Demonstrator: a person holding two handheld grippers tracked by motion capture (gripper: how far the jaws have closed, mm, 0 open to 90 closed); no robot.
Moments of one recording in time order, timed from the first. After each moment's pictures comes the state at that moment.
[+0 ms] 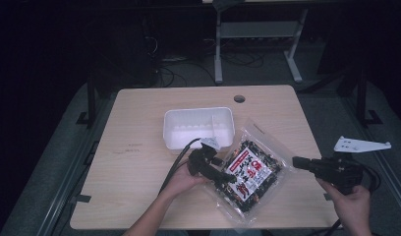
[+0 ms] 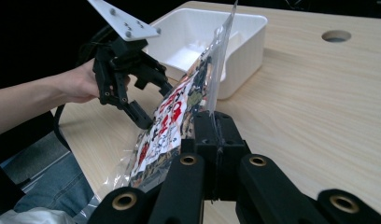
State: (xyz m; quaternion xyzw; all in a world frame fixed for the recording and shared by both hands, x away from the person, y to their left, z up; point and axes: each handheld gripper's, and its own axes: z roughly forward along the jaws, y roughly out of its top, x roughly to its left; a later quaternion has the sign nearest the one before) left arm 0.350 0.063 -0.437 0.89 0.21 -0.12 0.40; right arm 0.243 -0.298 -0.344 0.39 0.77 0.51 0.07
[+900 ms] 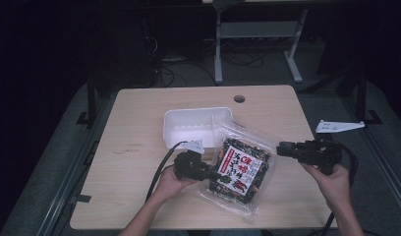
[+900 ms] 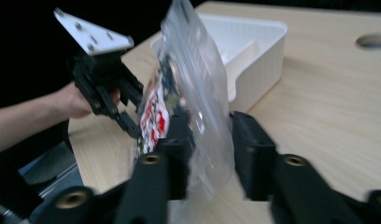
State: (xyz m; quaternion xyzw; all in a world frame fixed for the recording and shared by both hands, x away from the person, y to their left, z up) left arm 0.336 0.104 -0.432 0.87 0.17 -0.10 0.44; right arm 0.295 -0.279 -0.349 0.37 0.77 0.52 0.02
